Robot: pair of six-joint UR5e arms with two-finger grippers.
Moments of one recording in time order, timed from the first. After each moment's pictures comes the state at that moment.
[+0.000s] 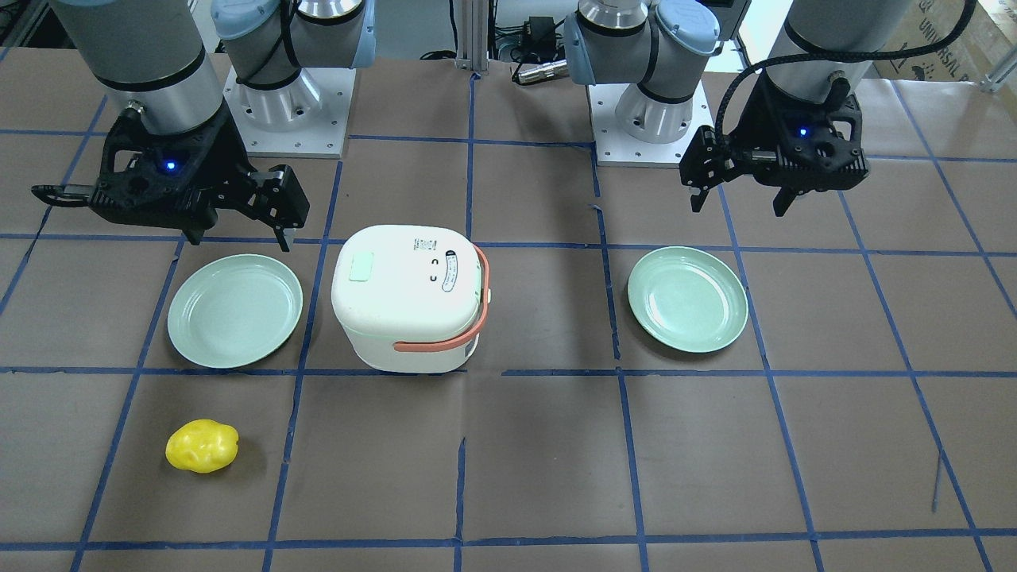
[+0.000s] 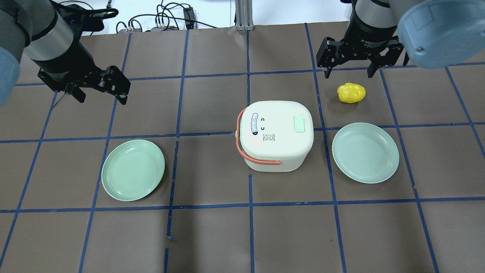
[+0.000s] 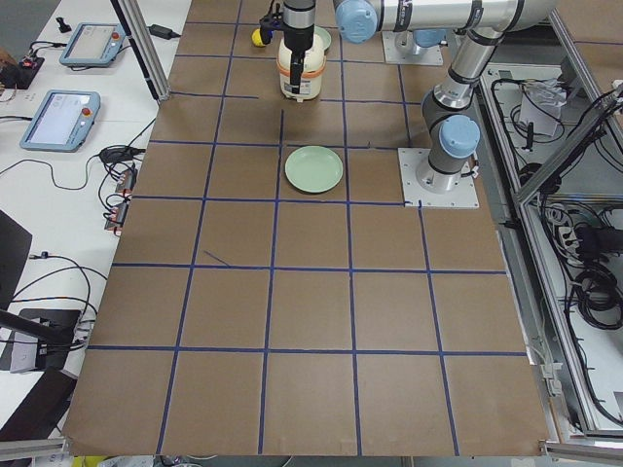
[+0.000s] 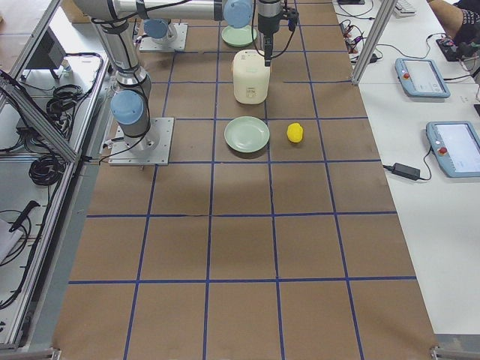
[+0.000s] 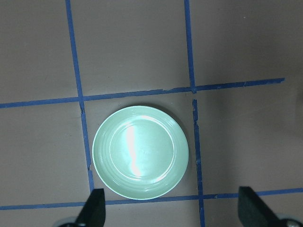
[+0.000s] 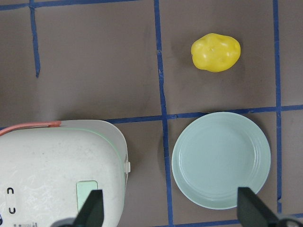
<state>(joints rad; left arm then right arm) -1.47 -1.51 -1.65 -1.52 1.62 0.18 1.61 -1.50 1.55 -1.68 -1.60 0.10</state>
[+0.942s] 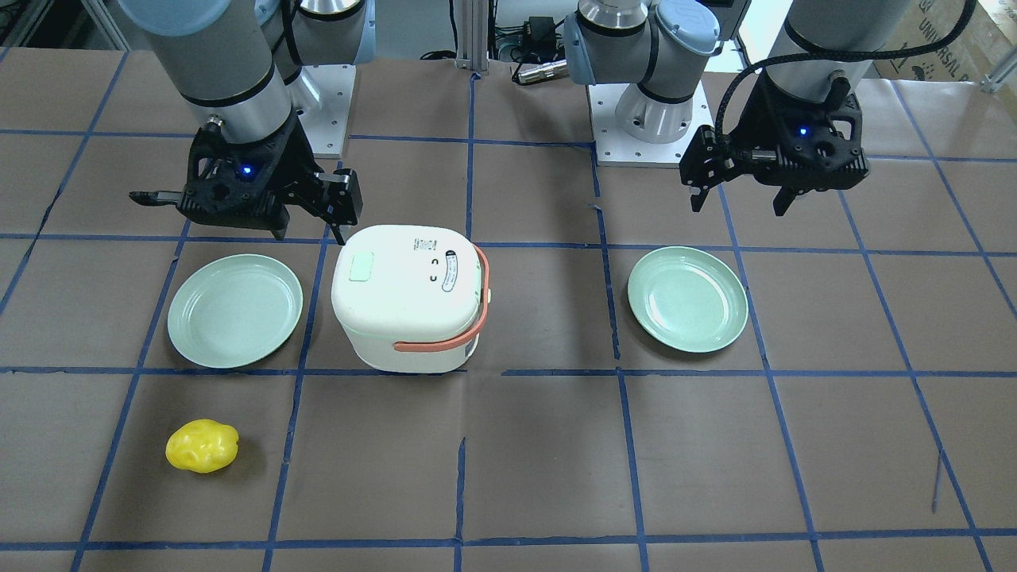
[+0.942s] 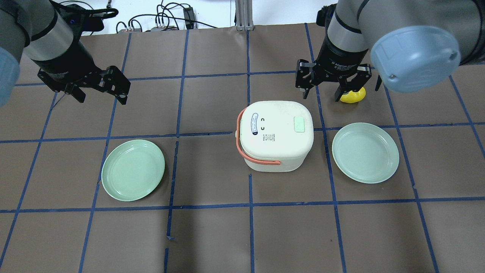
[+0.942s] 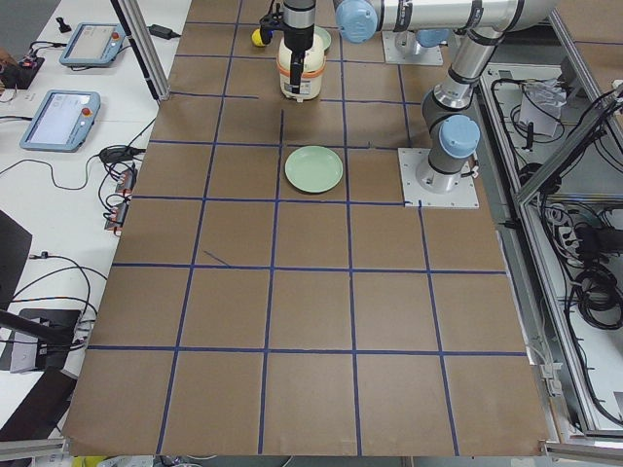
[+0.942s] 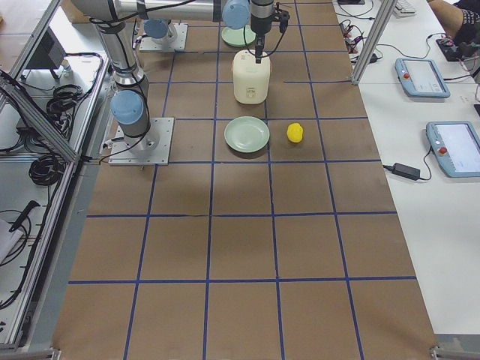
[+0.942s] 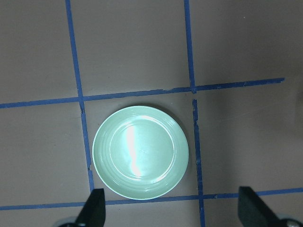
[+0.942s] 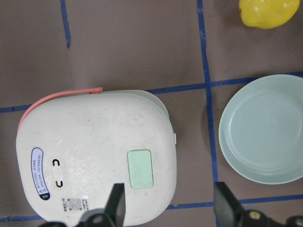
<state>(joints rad) -1.47 -1.51 -1.65 -1.52 1.62 0.18 1.68 -1.51 1.63 -1.69 -1.49 0.22</state>
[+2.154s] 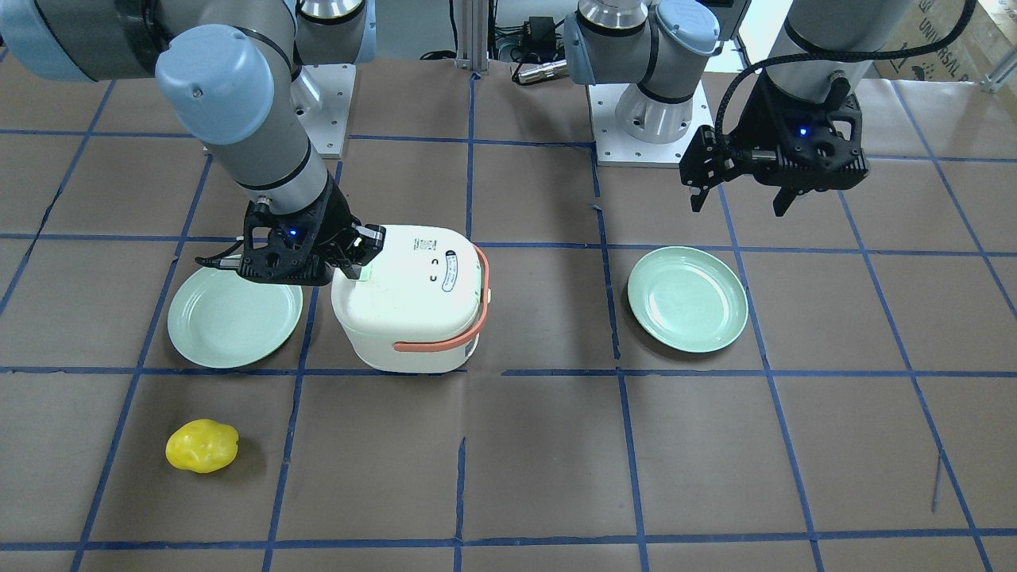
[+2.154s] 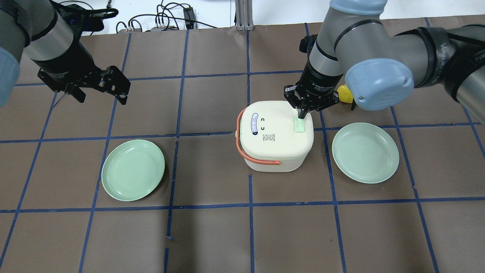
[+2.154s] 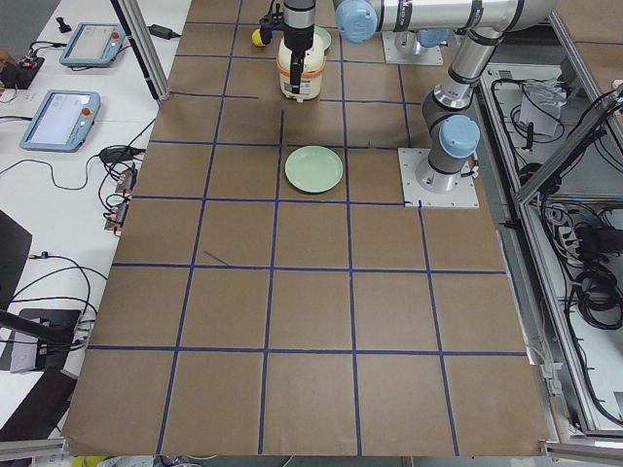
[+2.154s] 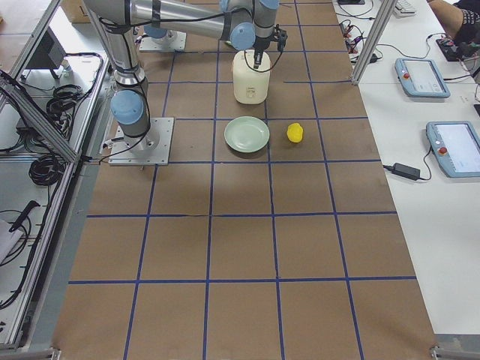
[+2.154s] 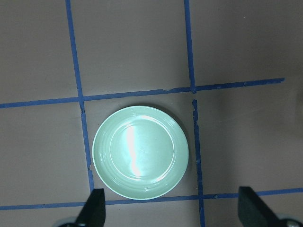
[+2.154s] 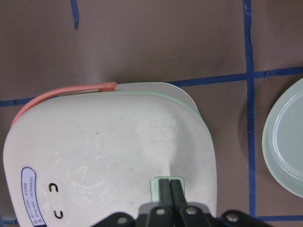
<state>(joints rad) -1.47 -1.51 -1.65 -1.52 1.62 0.18 1.69 -1.43 1.72 -1.81 -1.42 0.22</state>
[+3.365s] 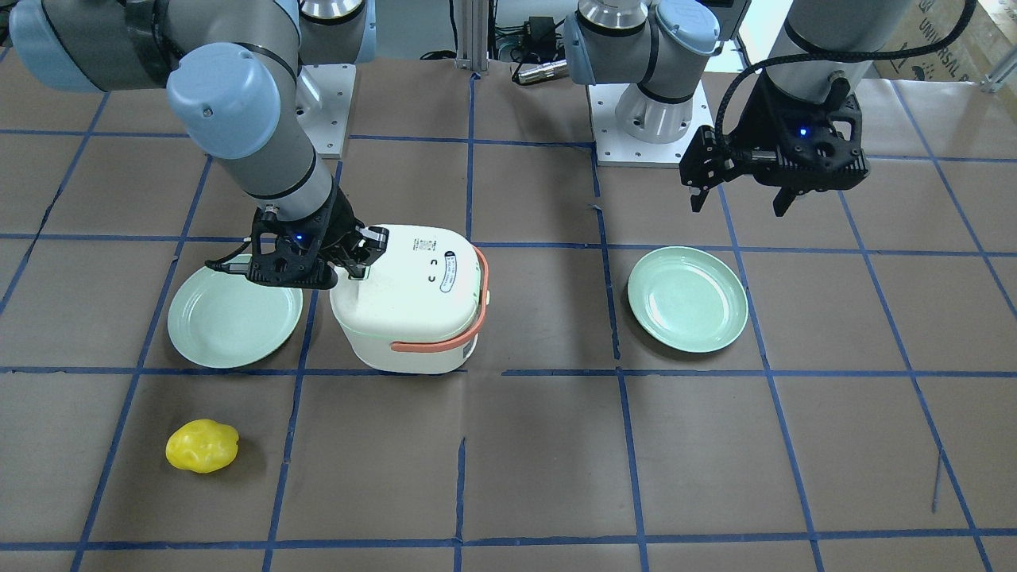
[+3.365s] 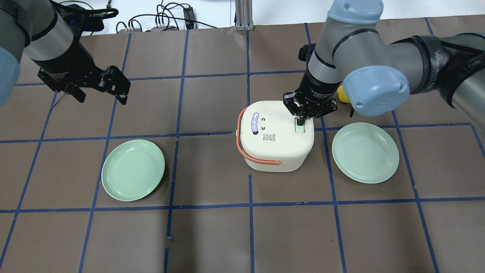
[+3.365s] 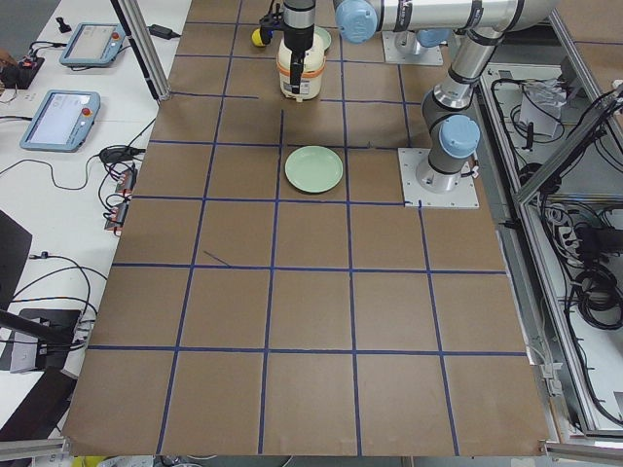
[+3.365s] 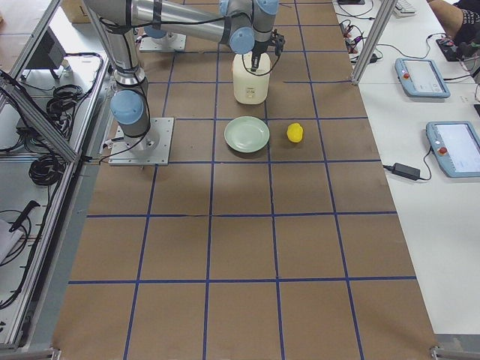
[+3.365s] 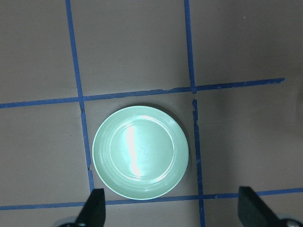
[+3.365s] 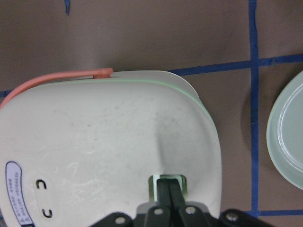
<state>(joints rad) -1.47 -1.51 -1.65 -1.52 1.62 0.18 1.69 -1.43 1.74 -1.81 -1.41 0.22</state>
